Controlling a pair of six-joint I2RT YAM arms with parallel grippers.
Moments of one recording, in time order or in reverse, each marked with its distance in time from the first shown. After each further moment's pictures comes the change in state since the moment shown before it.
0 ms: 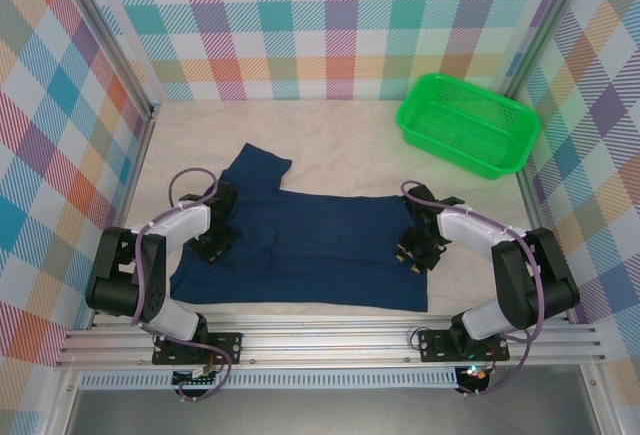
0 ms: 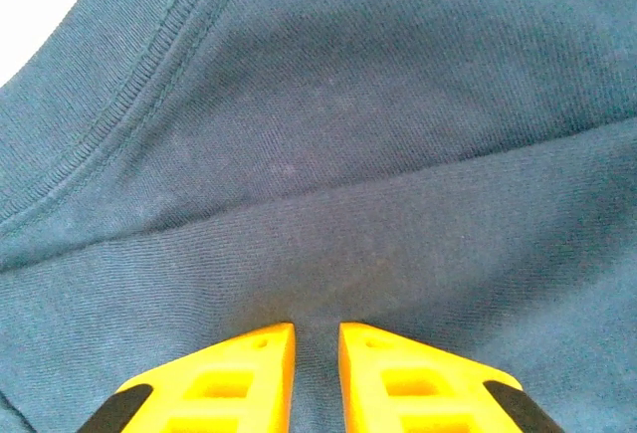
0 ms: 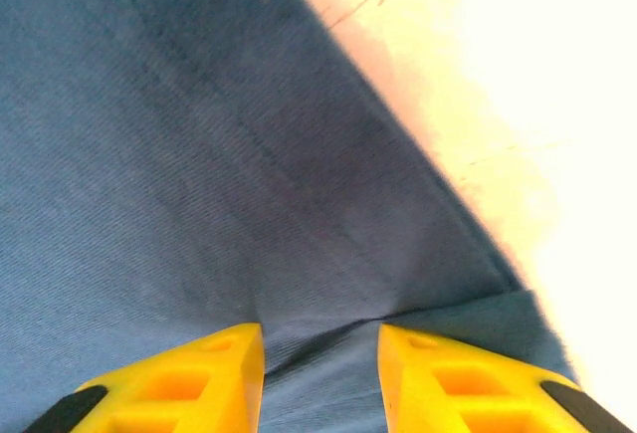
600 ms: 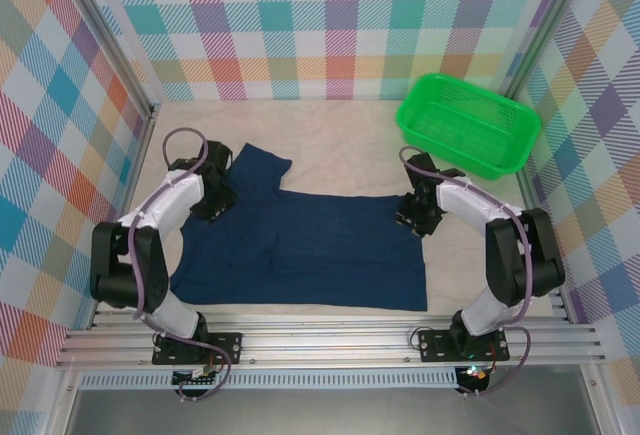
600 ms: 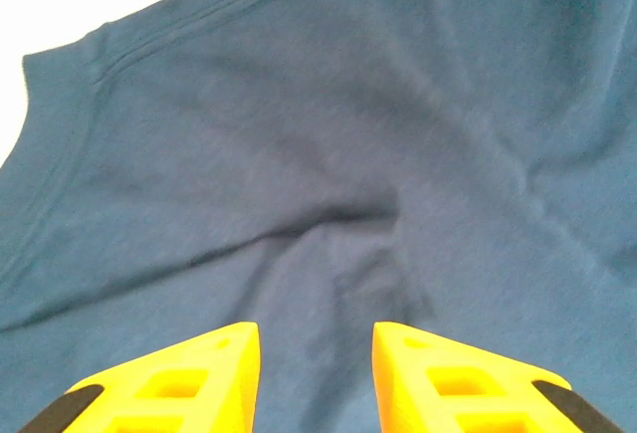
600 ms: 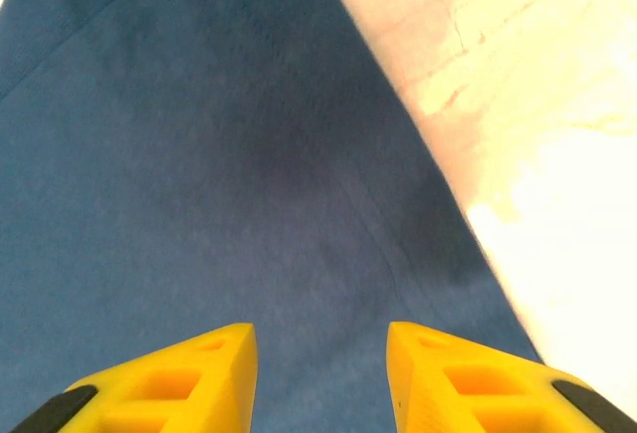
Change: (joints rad) left arm 0.066 0.092 0.364 -0.069 0.079 0.128; right arm -0.076 0.158 0.253 0.047 0.060 -0.146
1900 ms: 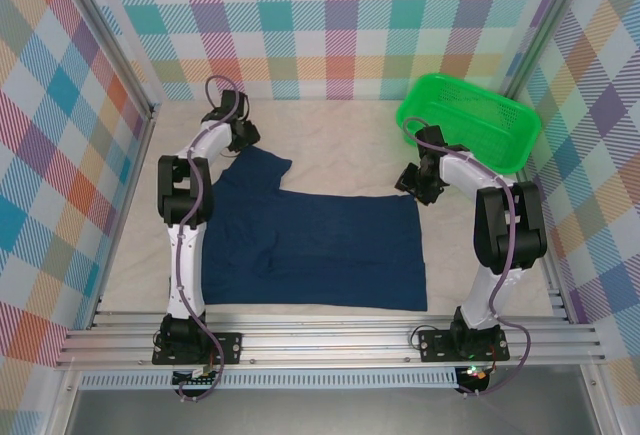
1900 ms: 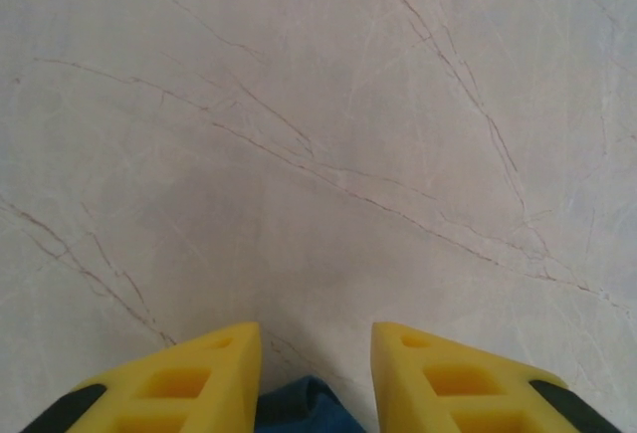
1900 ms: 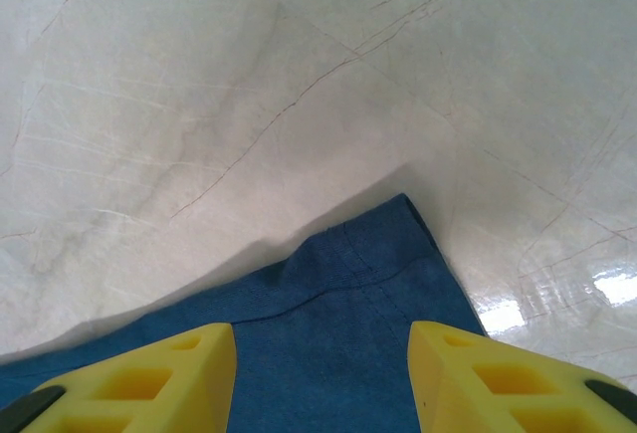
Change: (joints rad) left arm 0.022 0.823 0.890 0.286 0.122 0.380; right arm -0.115 0.196 0.245 0.079 -0.042 -0.195
